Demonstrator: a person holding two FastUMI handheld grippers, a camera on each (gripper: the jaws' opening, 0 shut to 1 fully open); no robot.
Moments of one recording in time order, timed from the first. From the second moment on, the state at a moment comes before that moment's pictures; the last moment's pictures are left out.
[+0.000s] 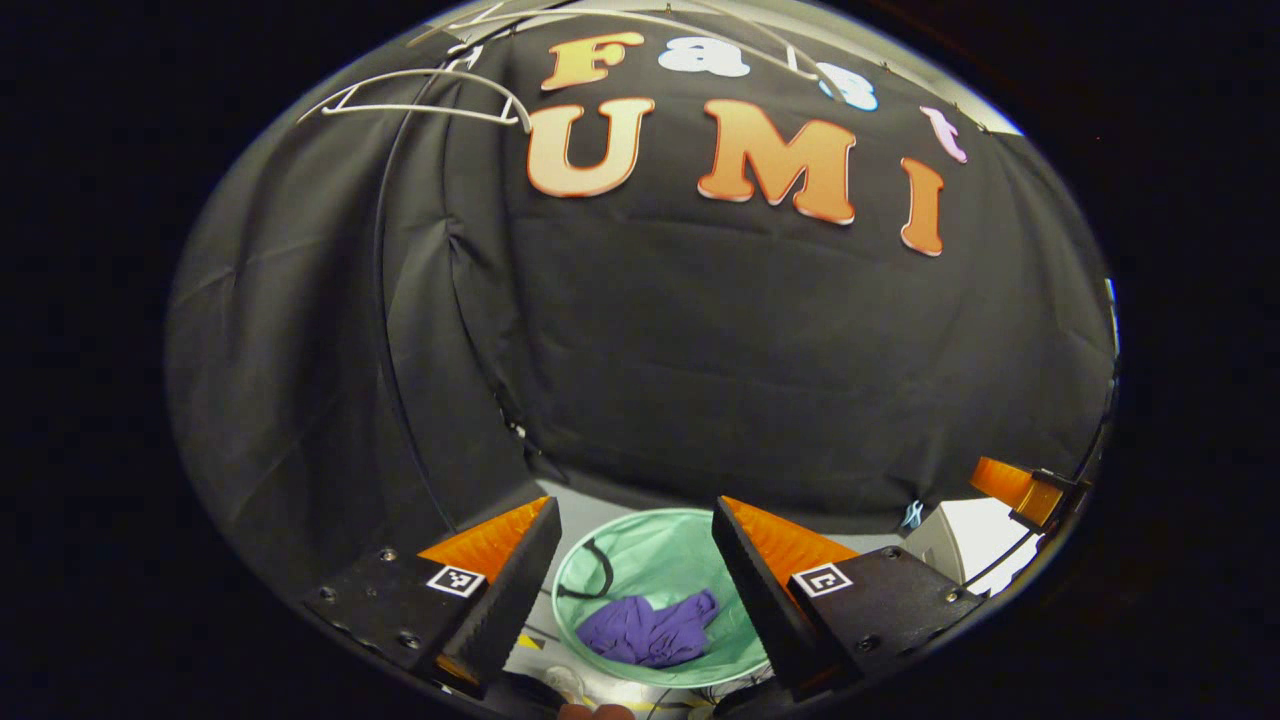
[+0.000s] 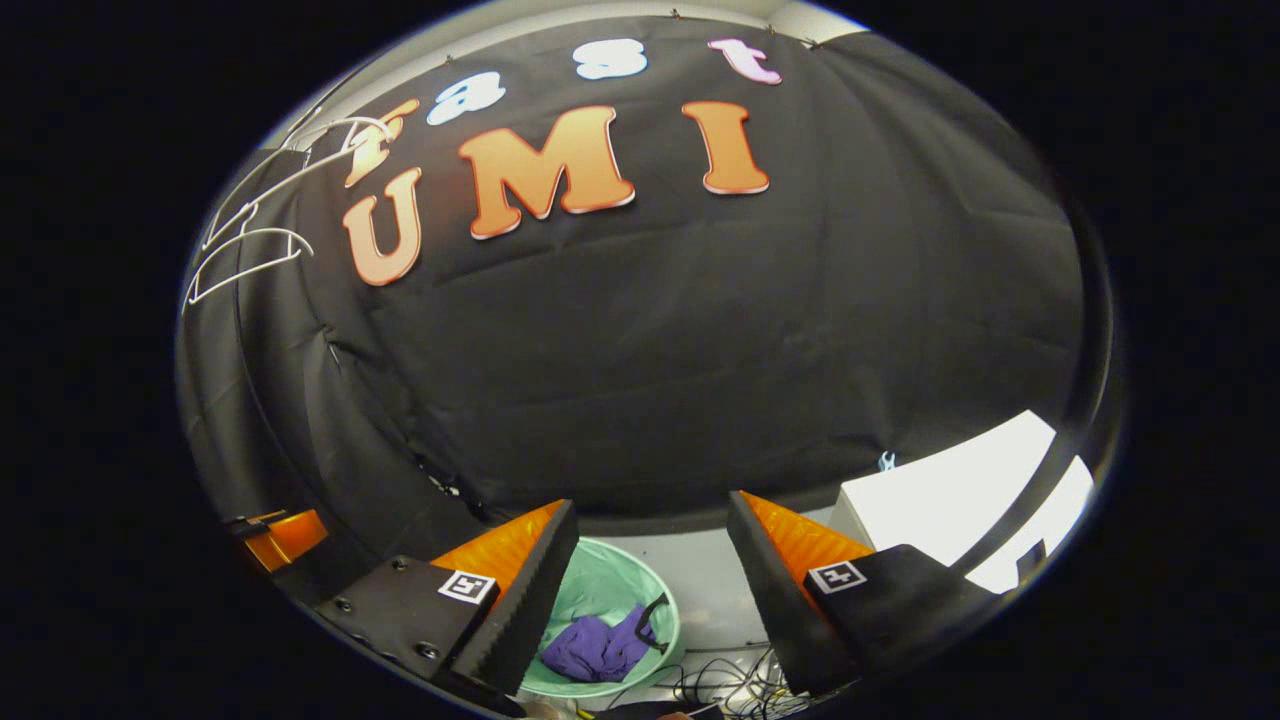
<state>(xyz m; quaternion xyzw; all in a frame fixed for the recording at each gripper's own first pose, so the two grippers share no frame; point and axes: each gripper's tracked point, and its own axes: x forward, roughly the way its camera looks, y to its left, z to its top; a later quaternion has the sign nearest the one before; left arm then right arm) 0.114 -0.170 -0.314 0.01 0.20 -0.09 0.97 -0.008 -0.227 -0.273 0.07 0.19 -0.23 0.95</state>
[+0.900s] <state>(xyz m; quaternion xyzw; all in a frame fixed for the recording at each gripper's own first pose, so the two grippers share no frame) 0.096 -0.140 -0.175 -0.02 0.04 -0.09 1.00 -0.046 -0.207 -0.165 0.03 0.08 -0.22 0.97</state>
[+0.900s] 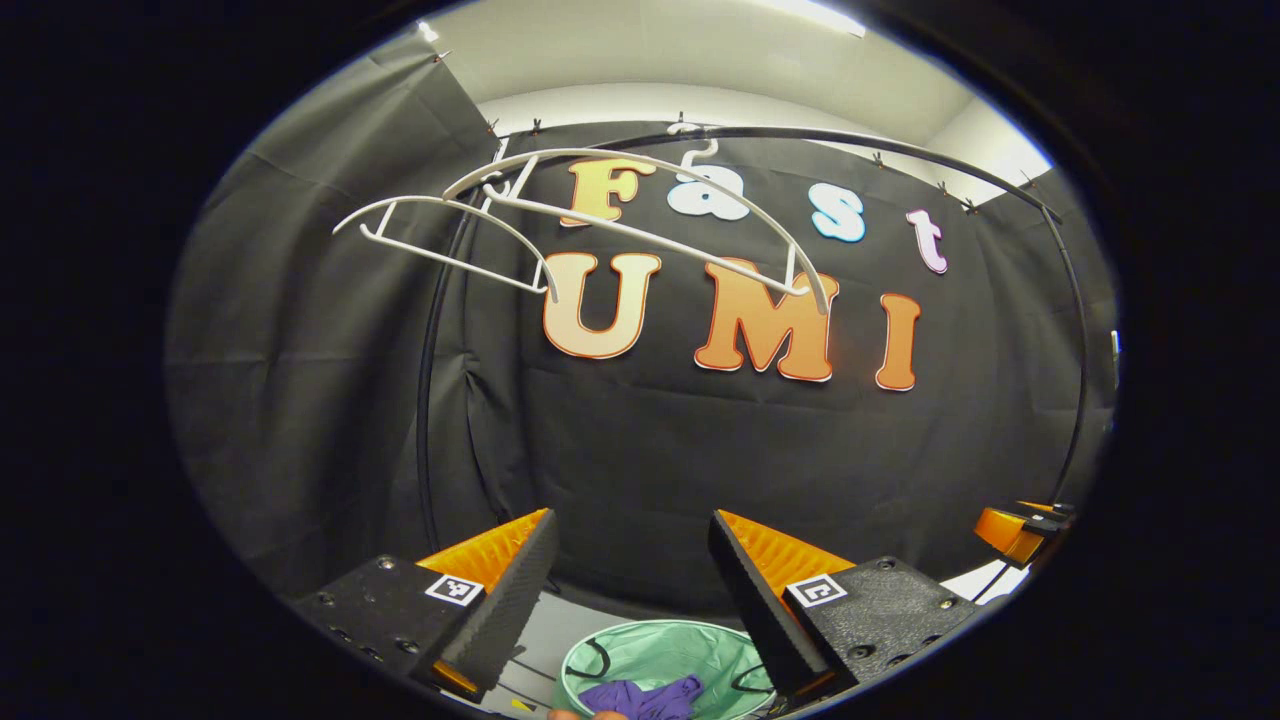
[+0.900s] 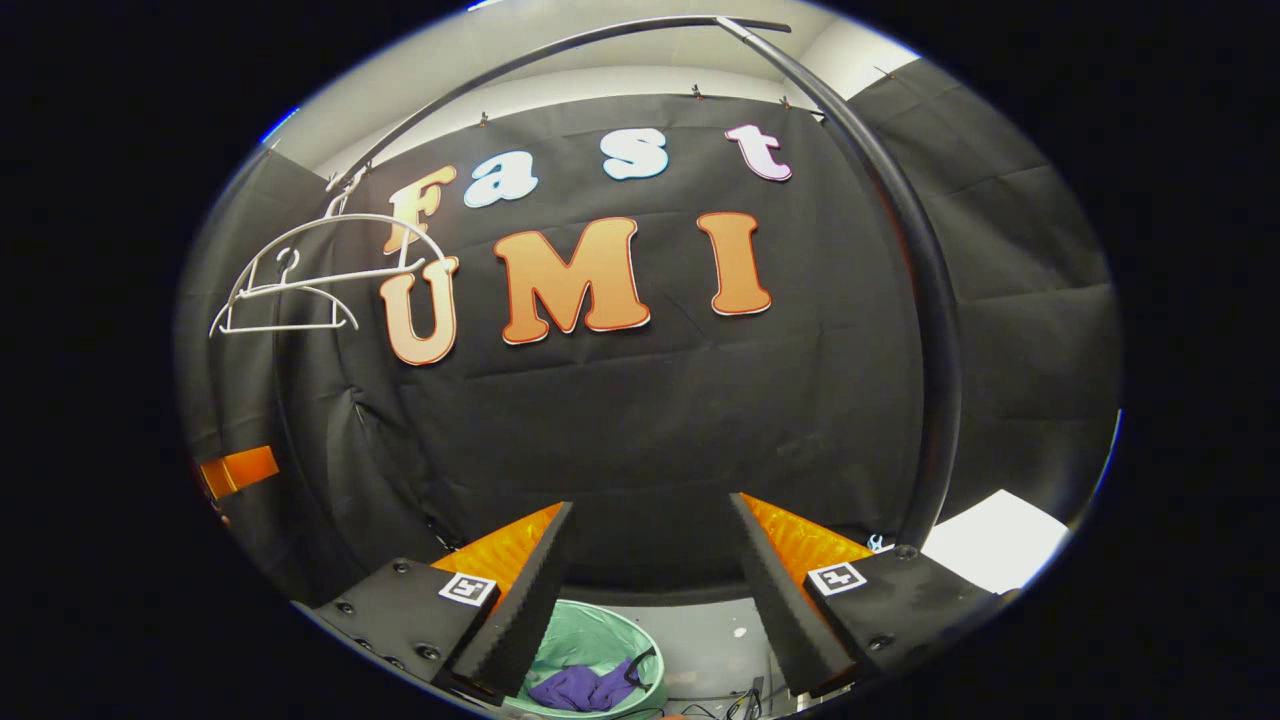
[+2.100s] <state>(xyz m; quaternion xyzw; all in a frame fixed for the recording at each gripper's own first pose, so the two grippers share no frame) 0.090 -0.147 -0.179 -0.02 0.05 -0.10 0.99 -0.051 -0.203 -0.164 0.02 0.08 -0.21 0.97</state>
